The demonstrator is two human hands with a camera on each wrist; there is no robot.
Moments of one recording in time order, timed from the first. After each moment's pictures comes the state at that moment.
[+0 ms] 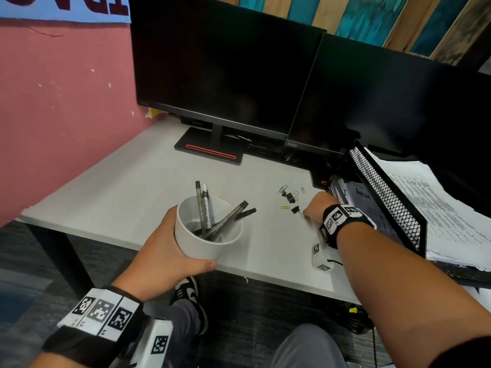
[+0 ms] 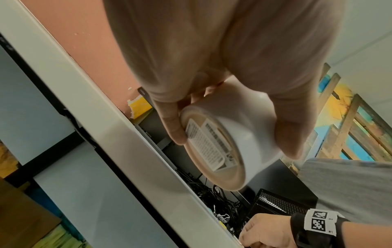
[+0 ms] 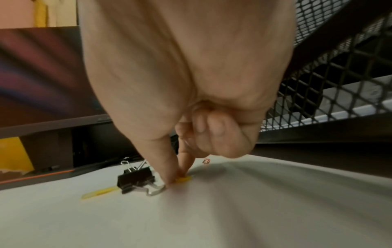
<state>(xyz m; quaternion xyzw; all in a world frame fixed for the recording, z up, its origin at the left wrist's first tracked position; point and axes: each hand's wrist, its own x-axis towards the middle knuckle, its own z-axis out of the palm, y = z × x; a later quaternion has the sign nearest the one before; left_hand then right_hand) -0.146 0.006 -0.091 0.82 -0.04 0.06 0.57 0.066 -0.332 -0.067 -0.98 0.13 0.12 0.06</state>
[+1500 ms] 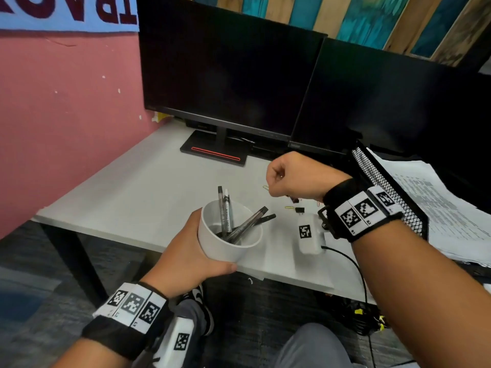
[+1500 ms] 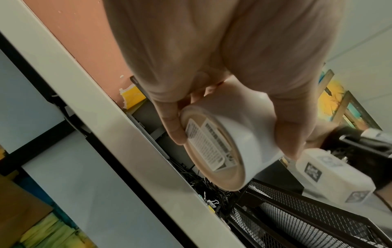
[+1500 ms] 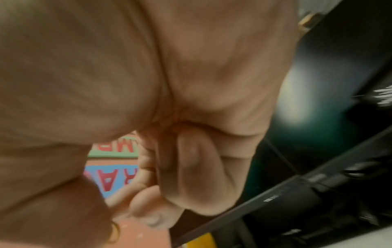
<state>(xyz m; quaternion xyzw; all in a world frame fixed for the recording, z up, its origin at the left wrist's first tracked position) -0.149 -0.015 -0.088 0.81 -0.06 0.04 0.58 -0.032 -0.233 0.064 -0.94 -0.19 0.11 0.24</state>
